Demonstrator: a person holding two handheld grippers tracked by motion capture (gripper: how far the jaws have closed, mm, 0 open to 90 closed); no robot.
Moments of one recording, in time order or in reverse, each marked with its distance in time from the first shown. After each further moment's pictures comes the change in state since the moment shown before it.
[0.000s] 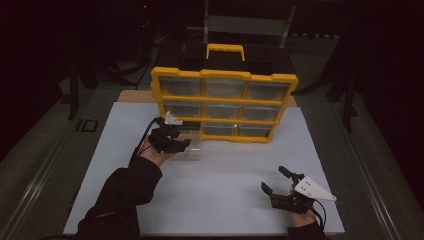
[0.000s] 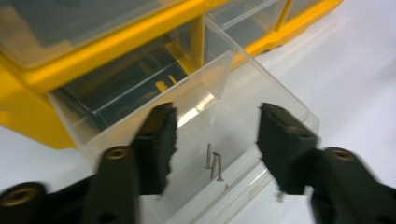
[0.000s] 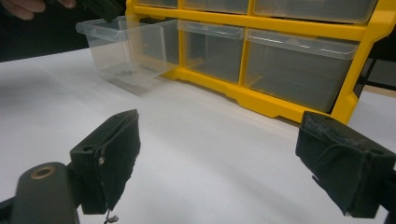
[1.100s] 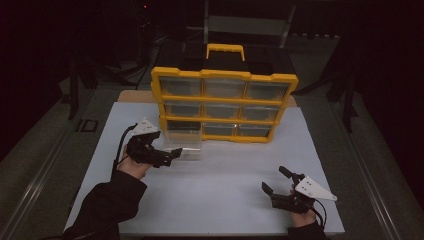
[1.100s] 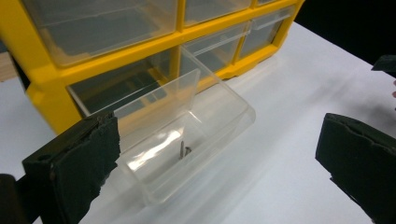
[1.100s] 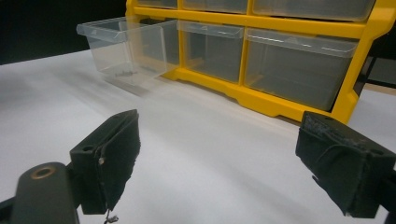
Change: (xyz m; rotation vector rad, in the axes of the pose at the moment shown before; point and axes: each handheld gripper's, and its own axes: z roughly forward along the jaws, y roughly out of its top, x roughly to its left) left arm 0.009 -0.042 -0.056 -0.210 -0.123 -0.051; right arm -0.002 -0.001 -0.001 -0.003 0.005 0.009
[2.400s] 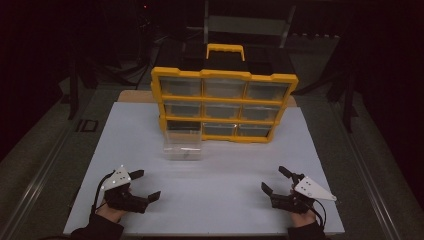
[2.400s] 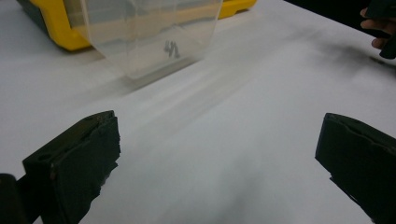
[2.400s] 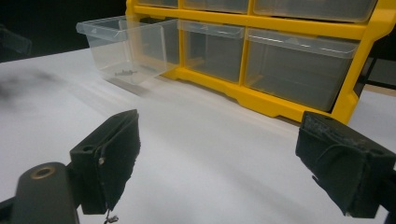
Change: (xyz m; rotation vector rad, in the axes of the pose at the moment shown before) left arm 0.008 -0.136 -0.023 -0.081 -0.108 0.018; right arm 0.001 0.001 0.000 0.003 -0.002 -0.008
